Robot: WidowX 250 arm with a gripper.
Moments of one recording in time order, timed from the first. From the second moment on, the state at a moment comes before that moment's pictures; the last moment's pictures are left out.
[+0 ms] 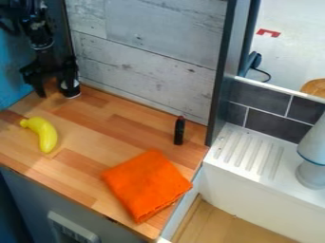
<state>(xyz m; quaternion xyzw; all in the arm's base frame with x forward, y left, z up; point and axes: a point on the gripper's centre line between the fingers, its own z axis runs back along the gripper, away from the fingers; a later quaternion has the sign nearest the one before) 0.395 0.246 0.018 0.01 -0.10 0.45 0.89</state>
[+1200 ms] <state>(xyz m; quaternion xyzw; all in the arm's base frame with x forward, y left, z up) 0.419 0.238 0.012 0.00 -0.09 0.47 0.88</state>
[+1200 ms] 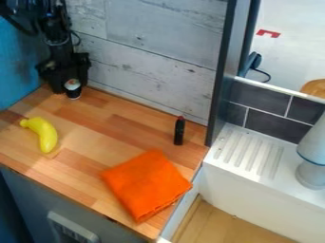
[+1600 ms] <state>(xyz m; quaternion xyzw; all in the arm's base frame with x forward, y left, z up) 0.416 0.240 -0.013 0.01 -0.08 0.48 0.87</state>
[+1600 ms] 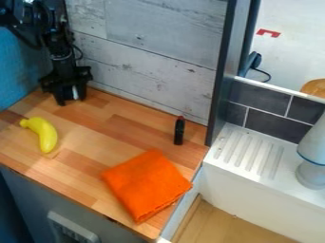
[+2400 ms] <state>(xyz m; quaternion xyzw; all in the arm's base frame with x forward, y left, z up) 0.404 0.228 0.056 -0.03 -0.13 0.49 0.86</state>
